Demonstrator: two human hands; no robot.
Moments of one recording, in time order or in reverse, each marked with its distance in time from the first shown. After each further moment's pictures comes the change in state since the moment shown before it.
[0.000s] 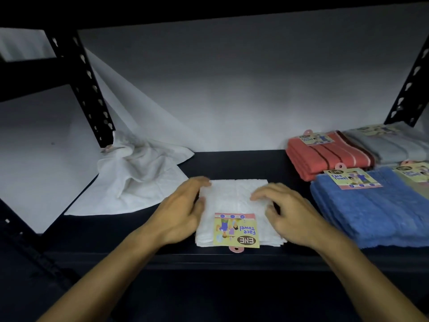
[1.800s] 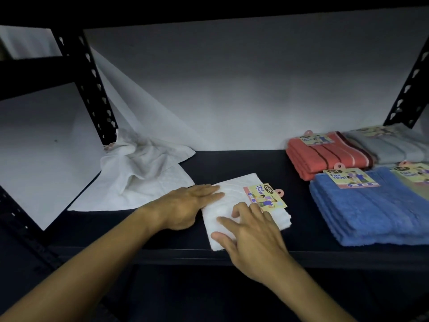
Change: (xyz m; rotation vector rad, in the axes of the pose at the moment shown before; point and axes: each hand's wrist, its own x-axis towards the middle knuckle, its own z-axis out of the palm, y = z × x) left_hand 0.028 -0.025 0.001 0.518 -0.464 0.157; right_hand -0.020 -0.063 0.062 -0.368 0.133 -0.053
